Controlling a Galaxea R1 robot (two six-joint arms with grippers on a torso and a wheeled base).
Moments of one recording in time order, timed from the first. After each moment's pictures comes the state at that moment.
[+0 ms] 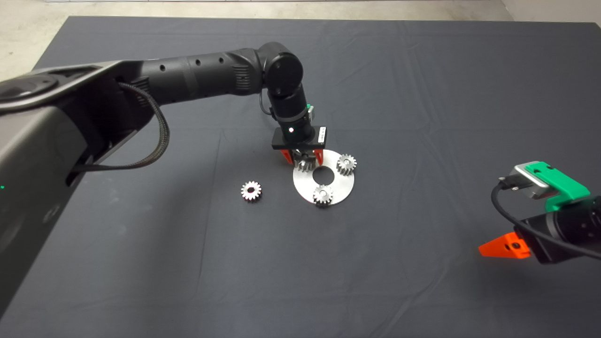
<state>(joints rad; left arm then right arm) -0.39 2.95 -1.74 0.07 1.26 -1.01 0.53 1.98 -0.37 -0.18 -1.52 1.43</state>
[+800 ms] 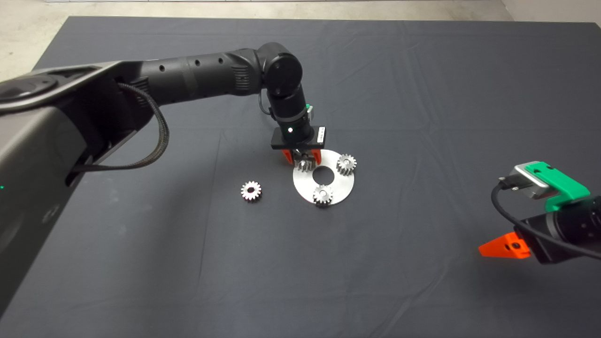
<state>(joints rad) -0.39 2.95 -1.74 0.07 1.26 -1.01 0.53 1.98 -0.37 -0.18 -1.52 1.43</state>
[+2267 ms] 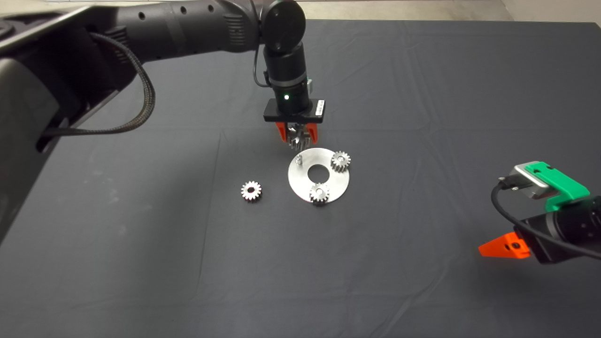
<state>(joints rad) -0.53 2.95 -1.73 -0.03 1.39 -1.01 0.53 1.98 -0.37 -0.18 -1.52 1.43</state>
